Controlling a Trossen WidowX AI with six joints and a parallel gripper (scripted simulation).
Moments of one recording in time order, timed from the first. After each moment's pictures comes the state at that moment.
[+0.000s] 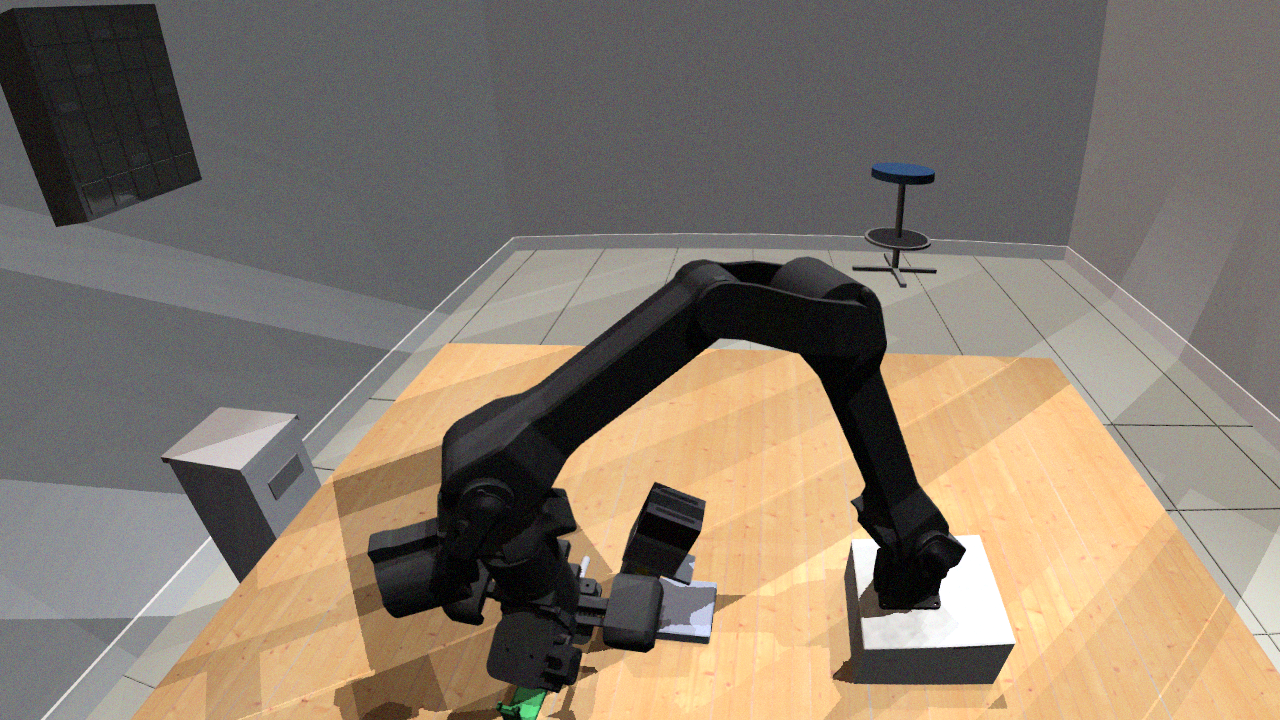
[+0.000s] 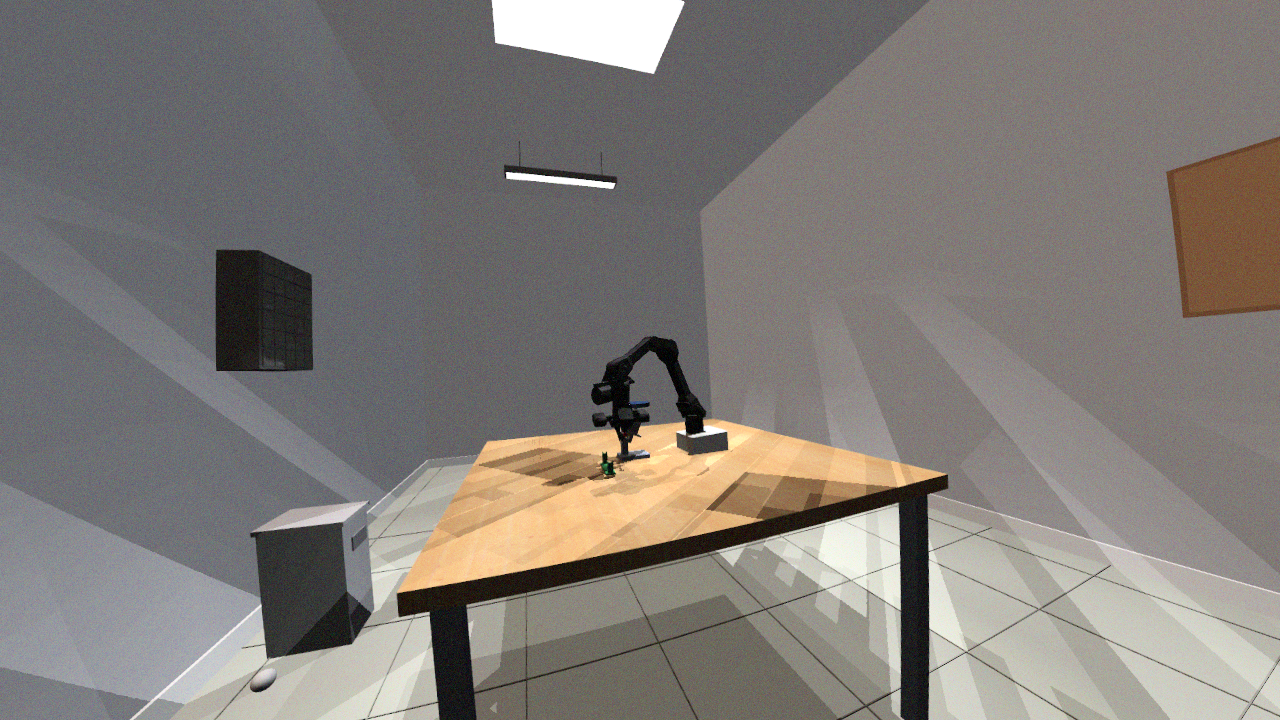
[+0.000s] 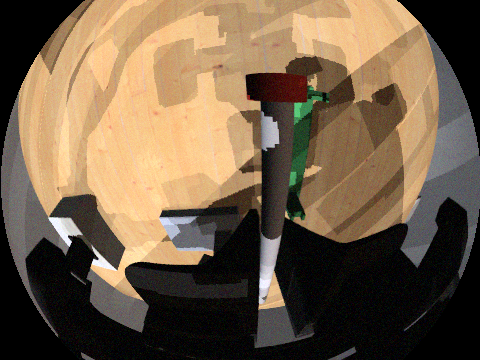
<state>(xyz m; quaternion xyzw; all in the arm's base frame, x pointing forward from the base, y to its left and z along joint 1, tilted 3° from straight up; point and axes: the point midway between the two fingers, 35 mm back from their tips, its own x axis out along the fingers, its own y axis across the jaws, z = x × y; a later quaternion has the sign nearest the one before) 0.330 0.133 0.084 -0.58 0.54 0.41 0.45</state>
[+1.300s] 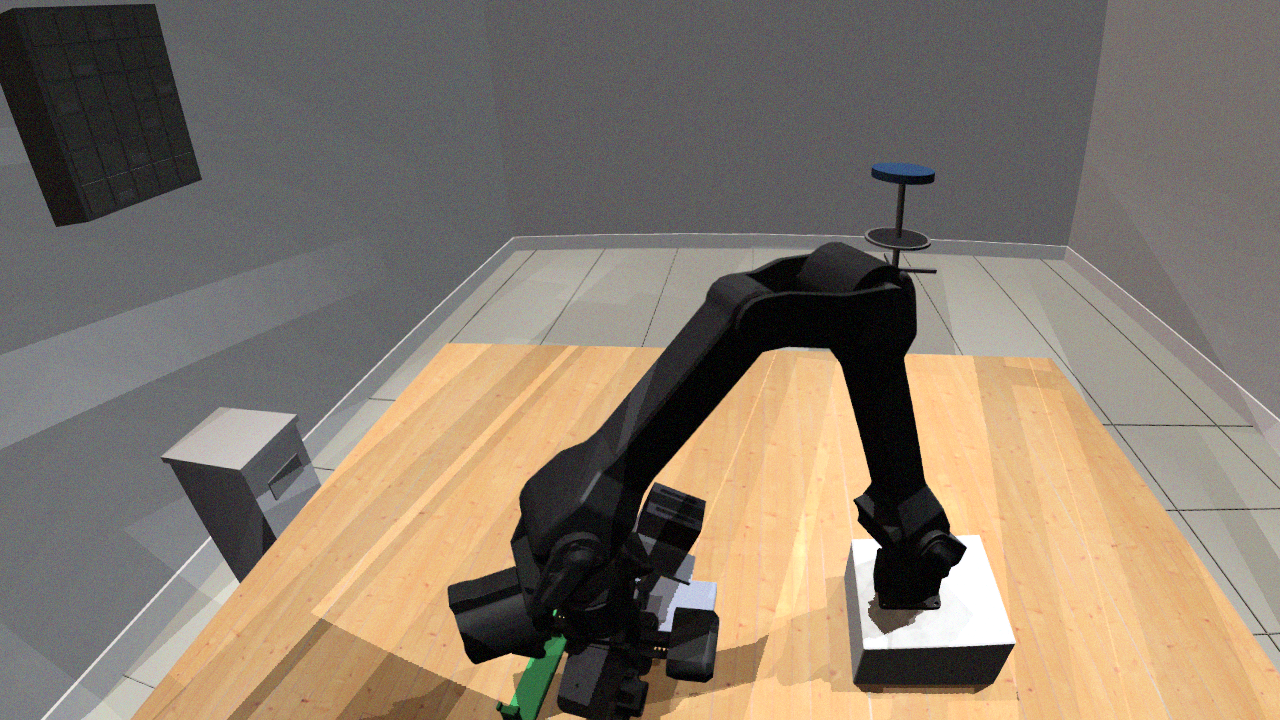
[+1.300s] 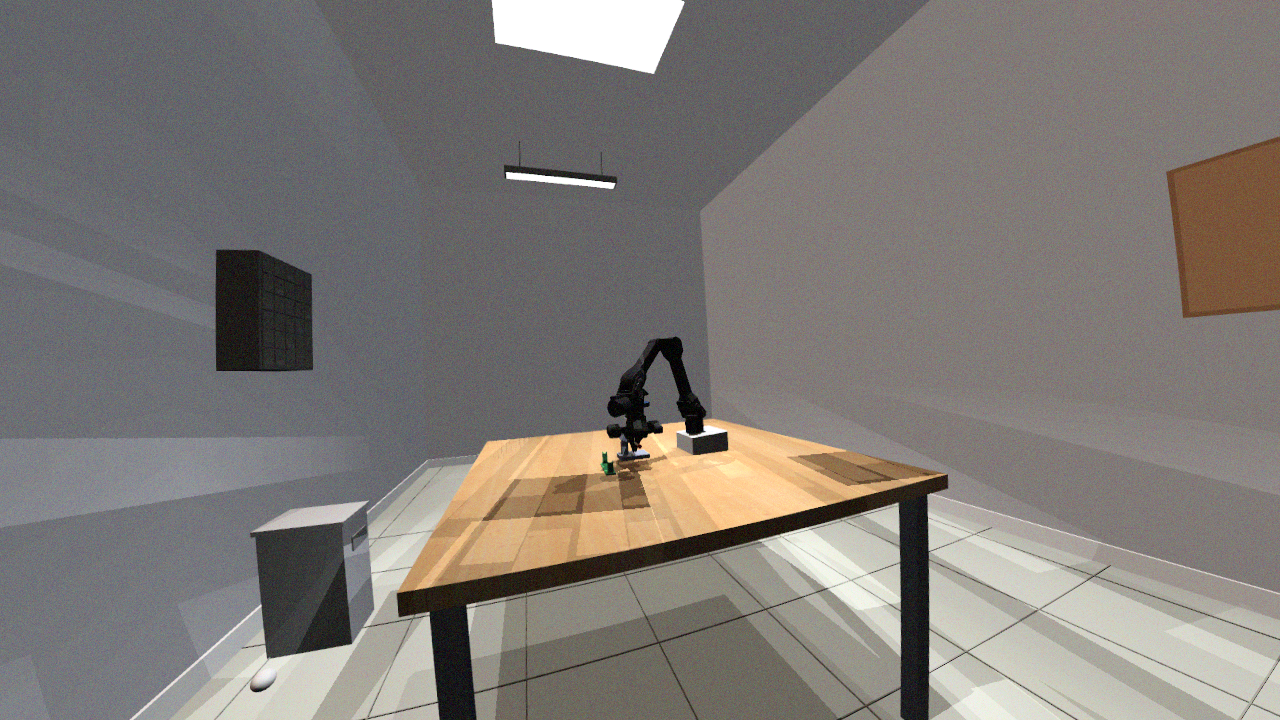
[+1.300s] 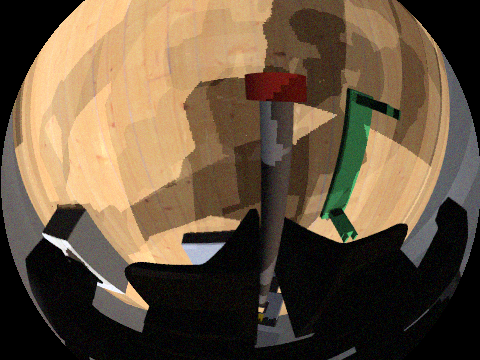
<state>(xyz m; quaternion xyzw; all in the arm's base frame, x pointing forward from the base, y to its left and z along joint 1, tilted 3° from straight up) 0.287 0.128 0.035 -0.58 0.53 0.42 0.45</state>
